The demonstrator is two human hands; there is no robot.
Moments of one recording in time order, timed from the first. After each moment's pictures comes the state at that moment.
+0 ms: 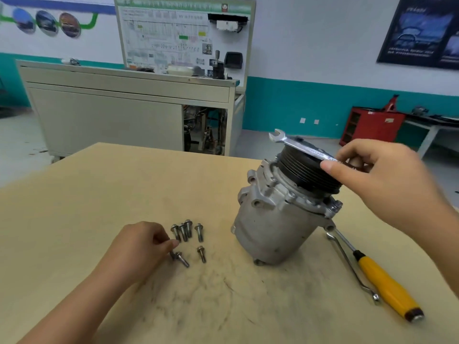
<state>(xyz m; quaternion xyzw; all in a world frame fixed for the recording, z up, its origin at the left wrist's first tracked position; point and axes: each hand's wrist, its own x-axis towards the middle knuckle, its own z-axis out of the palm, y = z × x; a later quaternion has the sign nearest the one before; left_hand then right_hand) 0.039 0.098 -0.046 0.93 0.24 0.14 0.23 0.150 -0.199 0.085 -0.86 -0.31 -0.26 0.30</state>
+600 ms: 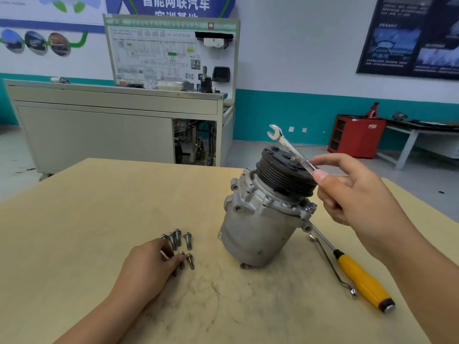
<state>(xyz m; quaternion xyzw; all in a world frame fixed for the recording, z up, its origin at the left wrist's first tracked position) 0.049 0.070 -0.069 0.91 0.26 0.19 0.27 0.131 -0.210 0.069 -0.77 -0.27 -0.08 0.58</state>
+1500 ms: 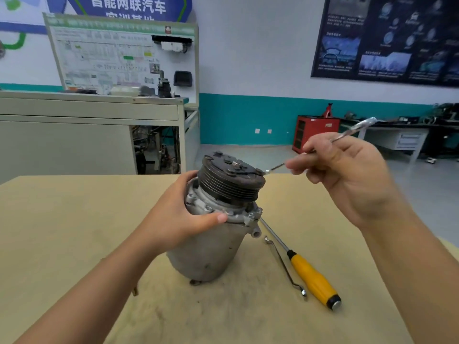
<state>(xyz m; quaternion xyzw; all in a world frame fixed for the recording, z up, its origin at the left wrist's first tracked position) 0.127 -0.017 0.024 0.85 -0.08 0.20 0.47 0.164 -0.265 0.092 -0.62 -0.35 -0.08 0.70</state>
